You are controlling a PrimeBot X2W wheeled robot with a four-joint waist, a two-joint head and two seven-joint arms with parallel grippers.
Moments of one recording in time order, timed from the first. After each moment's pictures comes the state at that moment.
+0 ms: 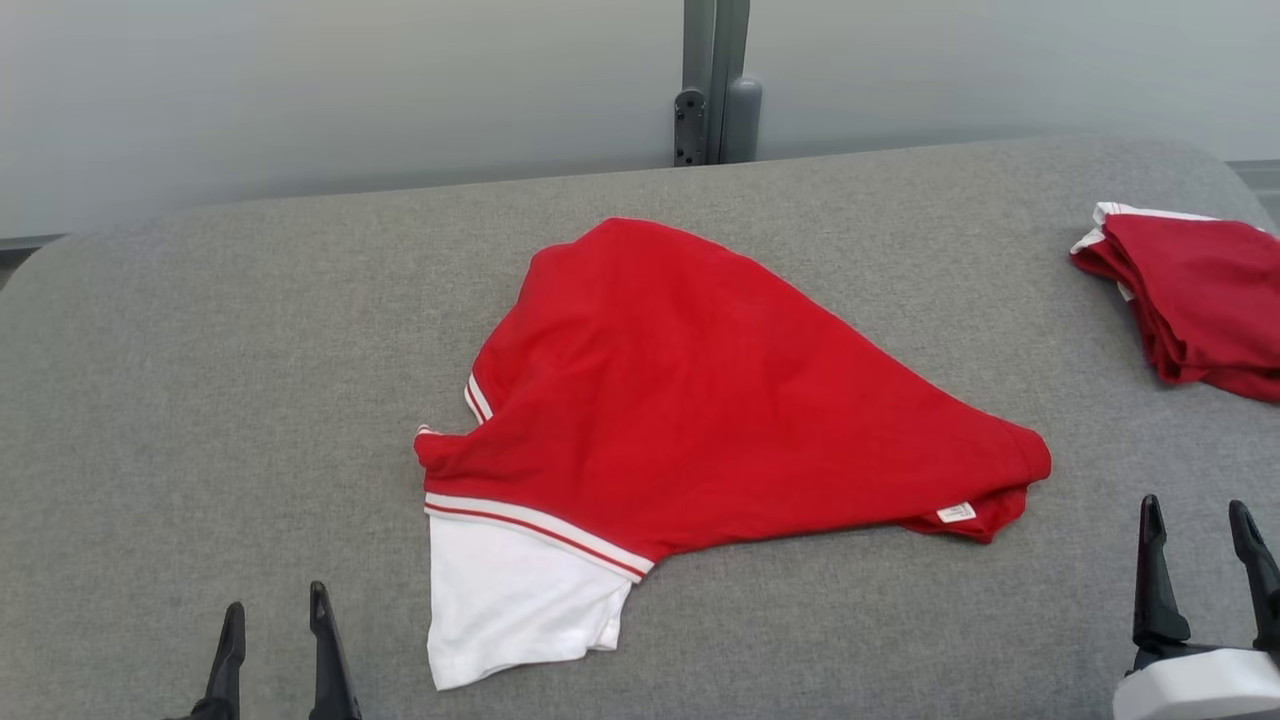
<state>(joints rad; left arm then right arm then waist) 0.22 0.07 -0.04 0.04 -0.28 0.11 -0.26 0.13 -0.05 -0.27 0.07 0.06 0.13 -0.26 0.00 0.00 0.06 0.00</state>
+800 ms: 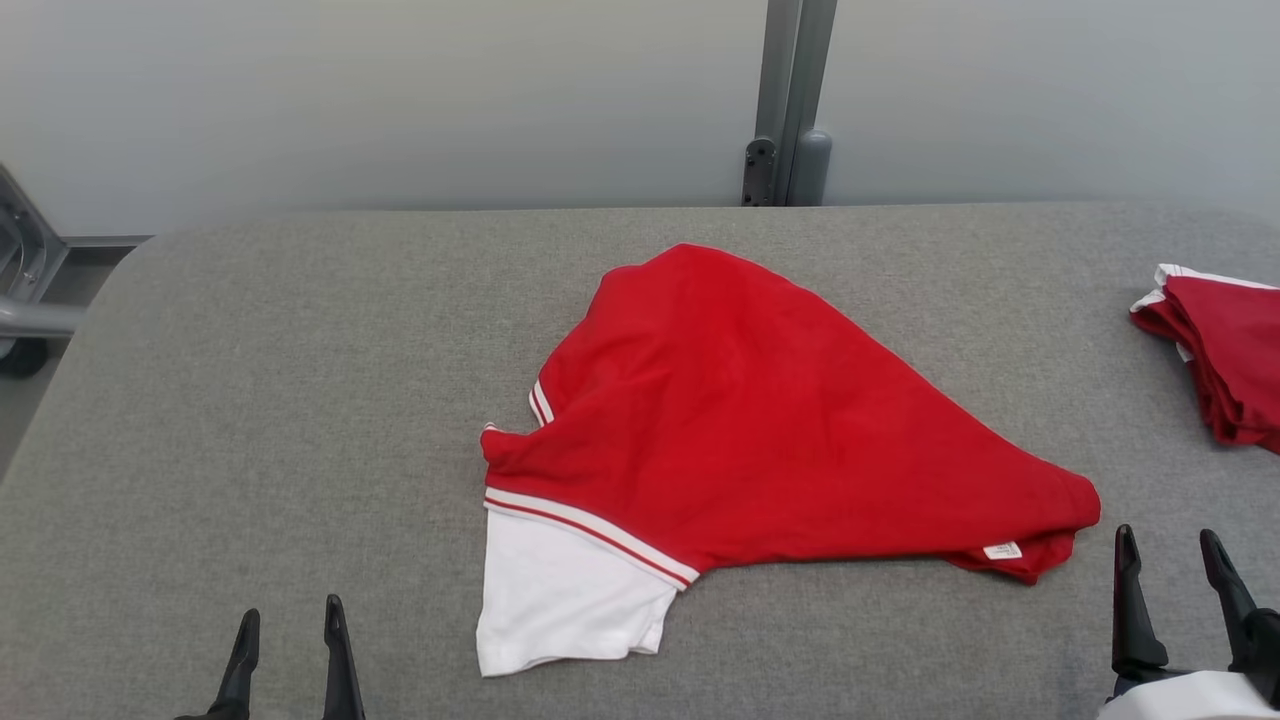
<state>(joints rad) 0.21 0.05 0.00 0.11 -0.20 0.01 -0.26 0.16 -0.05 -0.24 0.10 0.08 0.13 -0.26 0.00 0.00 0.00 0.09</state>
